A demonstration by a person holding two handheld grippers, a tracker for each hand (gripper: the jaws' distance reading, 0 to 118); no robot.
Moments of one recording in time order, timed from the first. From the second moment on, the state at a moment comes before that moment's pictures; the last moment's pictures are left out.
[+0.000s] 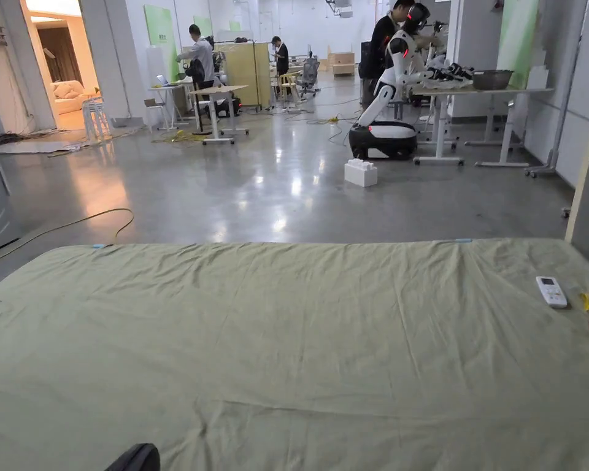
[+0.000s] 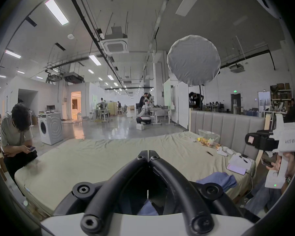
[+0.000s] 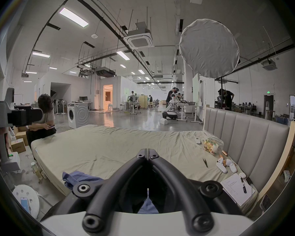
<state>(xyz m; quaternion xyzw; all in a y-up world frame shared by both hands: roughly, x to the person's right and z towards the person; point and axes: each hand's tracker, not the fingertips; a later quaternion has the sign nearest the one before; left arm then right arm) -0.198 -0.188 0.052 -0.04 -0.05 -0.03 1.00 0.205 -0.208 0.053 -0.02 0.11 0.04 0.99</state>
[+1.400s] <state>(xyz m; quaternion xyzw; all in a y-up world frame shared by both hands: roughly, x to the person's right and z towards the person) -0.411 -0.376 -0.092 -0.24 0.04 0.41 0.88 0.212 -0.268 0.050 -0.20 0.13 -0.02 0.97</state>
